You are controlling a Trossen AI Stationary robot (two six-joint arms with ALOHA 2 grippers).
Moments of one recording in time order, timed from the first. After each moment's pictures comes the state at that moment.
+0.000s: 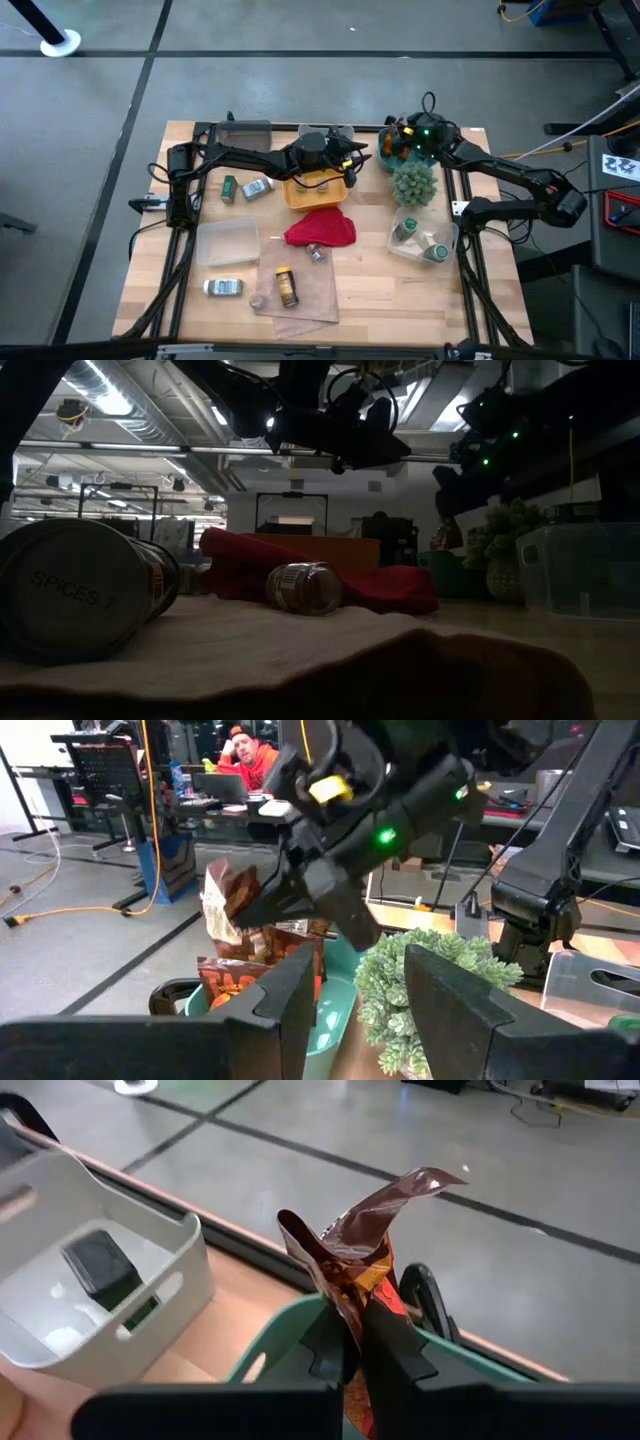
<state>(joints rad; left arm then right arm) 0.25 1.93 1.28 0.58 -0.08 0.01 -0.75 1.14 0.65 -0.05 0.24 0.16</state>
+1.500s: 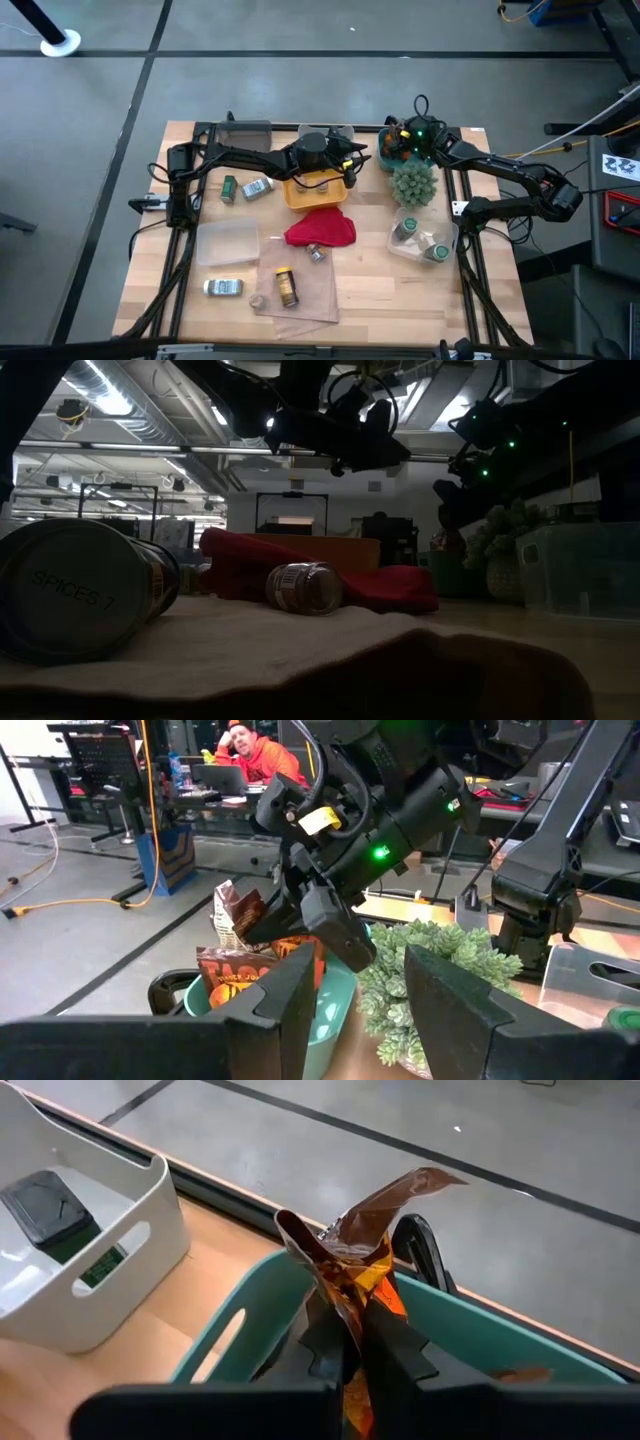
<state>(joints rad) 0.25 1.93 1.28 0.56 -0.08 0.00 -0.75 1.20 0.65 -0.10 0.26 0.18</state>
